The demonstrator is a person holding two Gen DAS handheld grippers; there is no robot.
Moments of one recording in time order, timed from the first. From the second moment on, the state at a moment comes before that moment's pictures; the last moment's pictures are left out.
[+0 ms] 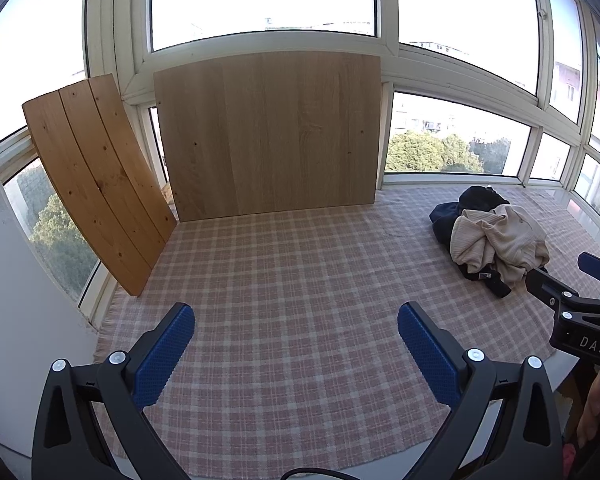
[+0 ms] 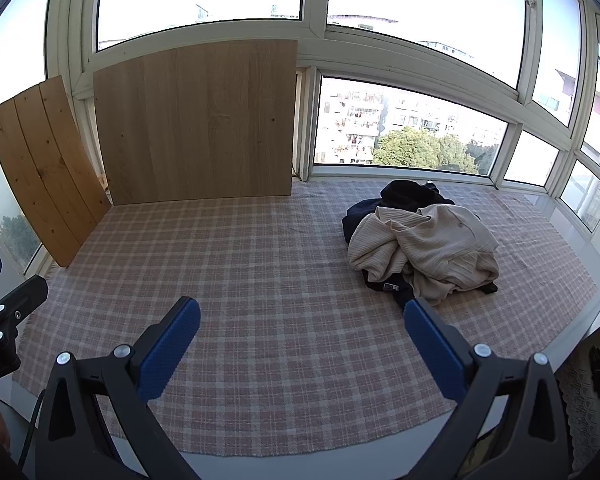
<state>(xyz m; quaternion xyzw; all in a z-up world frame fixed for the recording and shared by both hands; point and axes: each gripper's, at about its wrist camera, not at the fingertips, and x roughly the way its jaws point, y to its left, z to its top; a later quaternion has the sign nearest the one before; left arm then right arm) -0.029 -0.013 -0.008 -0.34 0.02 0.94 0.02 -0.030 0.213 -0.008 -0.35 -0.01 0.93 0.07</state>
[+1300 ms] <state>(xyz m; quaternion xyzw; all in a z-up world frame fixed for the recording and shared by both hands) -0.096 -0.012 -0.024 -0.36 0.03 0.93 0.10 -0.067 0.221 -0.032 -0.37 0.01 0.92 0.15</state>
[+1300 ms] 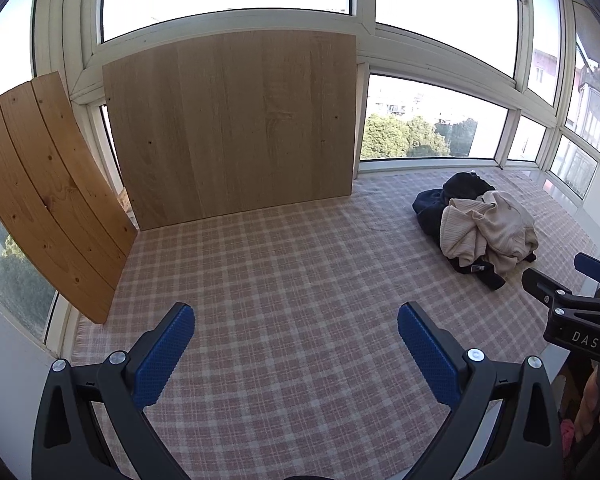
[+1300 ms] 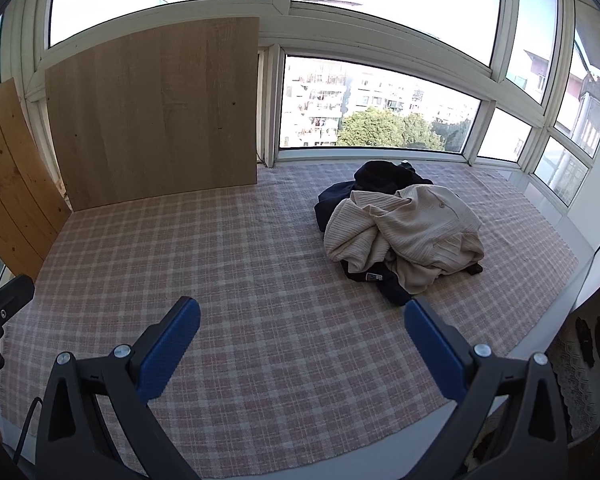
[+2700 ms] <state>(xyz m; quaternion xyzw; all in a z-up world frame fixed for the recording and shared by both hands) -0.215 0.288 -0.080 -0.39 0.06 0.91 0.16 -0.131 0.551 -0.106 -0.38 0.03 0.92 0.02</state>
